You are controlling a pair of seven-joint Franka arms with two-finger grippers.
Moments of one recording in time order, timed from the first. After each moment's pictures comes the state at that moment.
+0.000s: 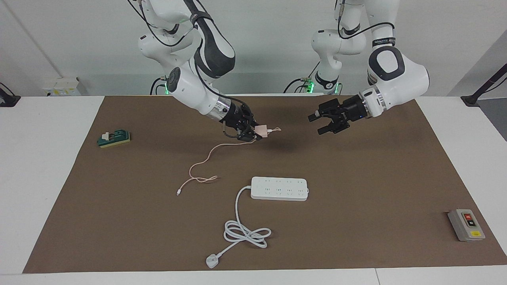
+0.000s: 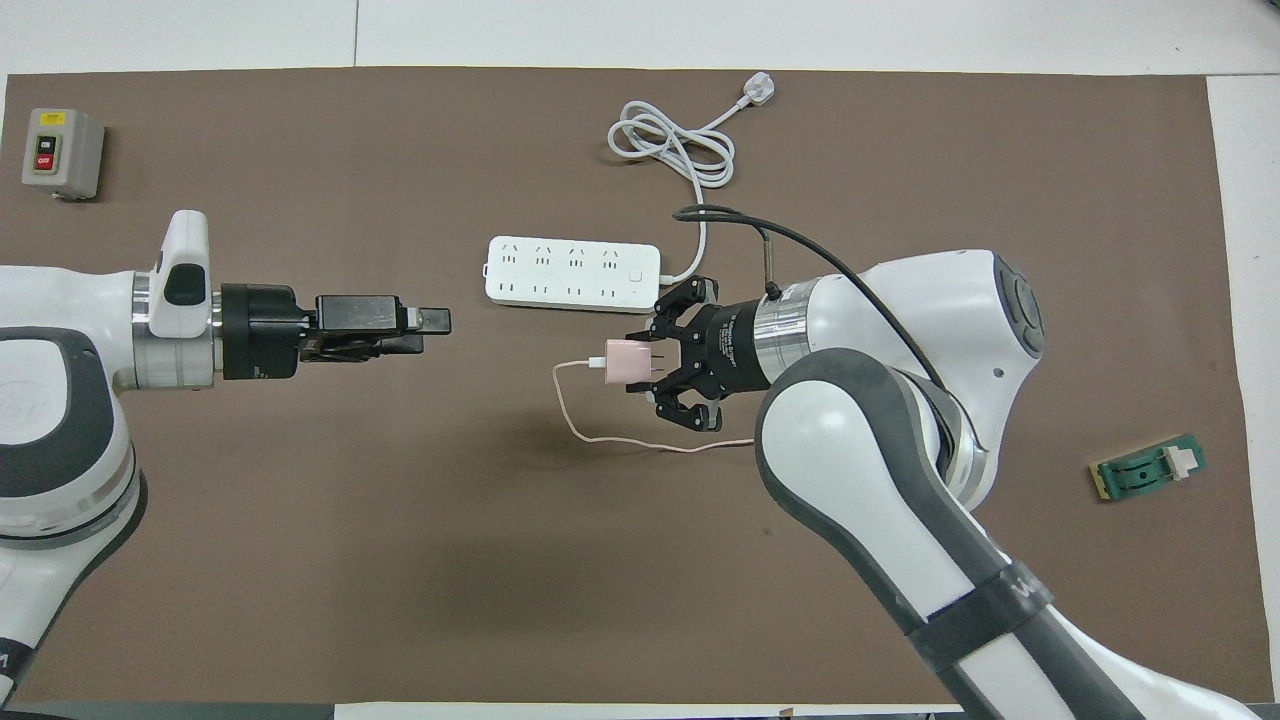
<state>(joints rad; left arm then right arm) -0.20 -0.03 0.06 -2.12 -1.19 1.93 0.37 0.53 0.13 -0.07 -1.98 0.93 2.25 1.49</state>
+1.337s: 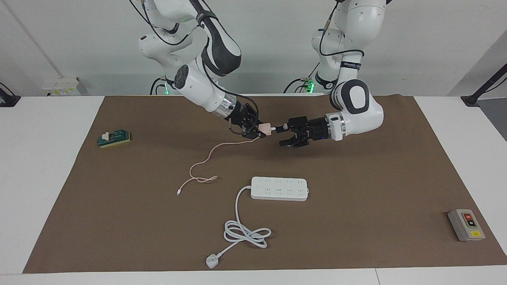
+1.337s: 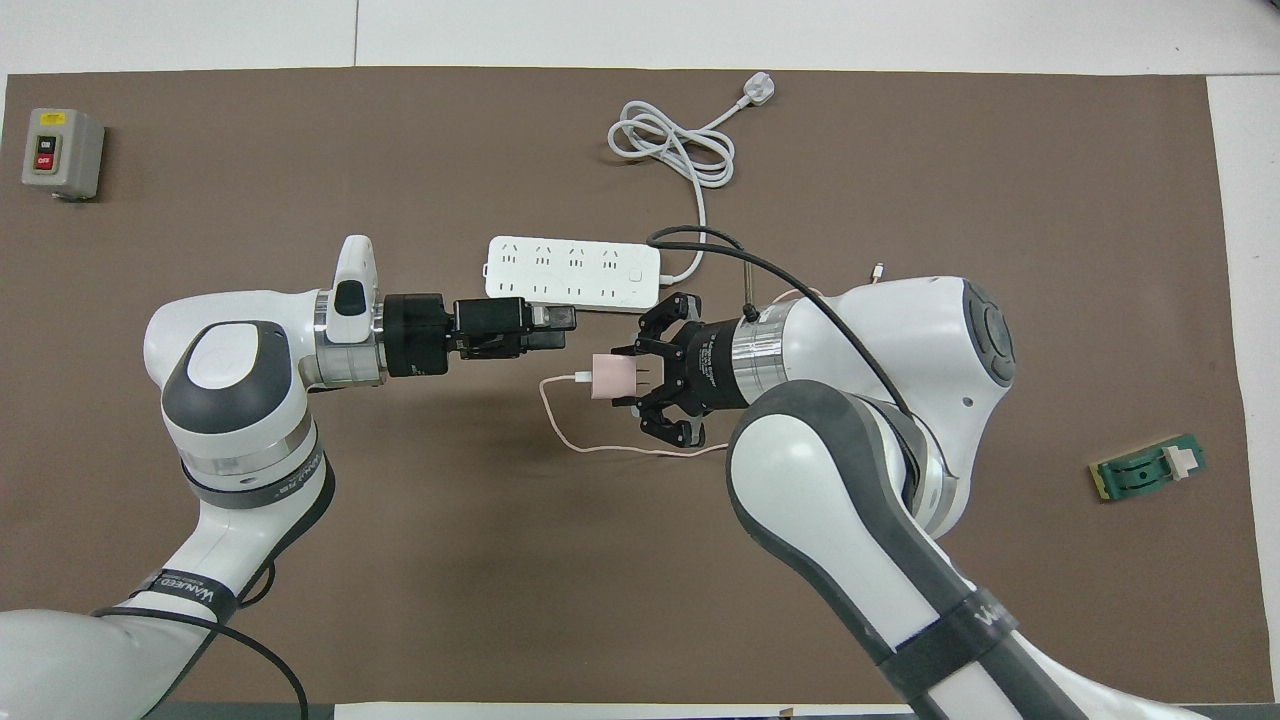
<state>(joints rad) -0.34 0.16 0.06 -2.12 -1.60 1.90 0.67 0.57 0.11 -0.07 -2.01 0.93 2.30 1.49</state>
